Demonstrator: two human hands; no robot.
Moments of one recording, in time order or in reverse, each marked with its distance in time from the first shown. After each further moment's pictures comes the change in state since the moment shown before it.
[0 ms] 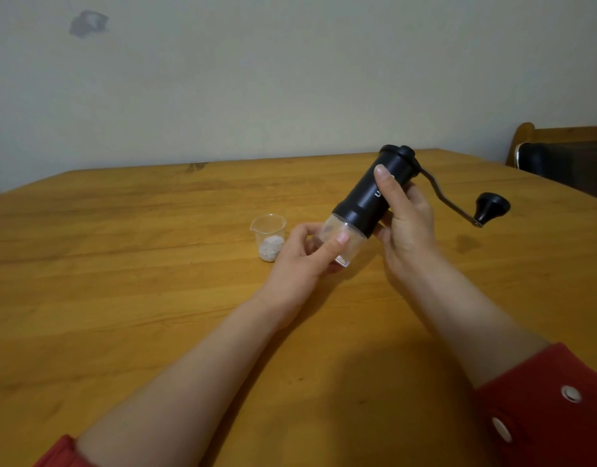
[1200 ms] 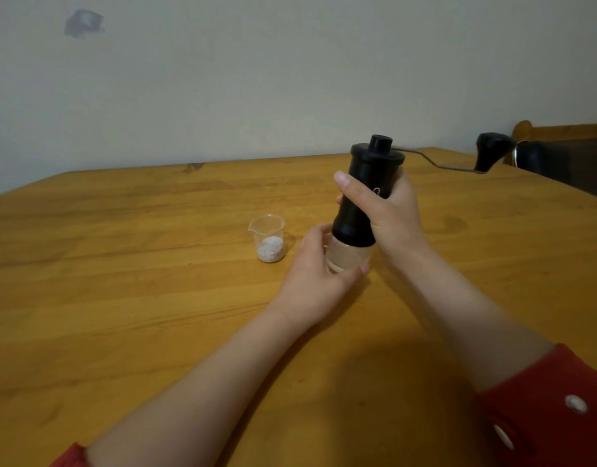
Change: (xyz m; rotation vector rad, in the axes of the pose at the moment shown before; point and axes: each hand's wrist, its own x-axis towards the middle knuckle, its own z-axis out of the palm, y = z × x) left_hand -0.004 -0.003 0.014 0.481 0.026 0.130; right_hand -0.009 -0.014 0.023 -0.300 -0.142 -0.197
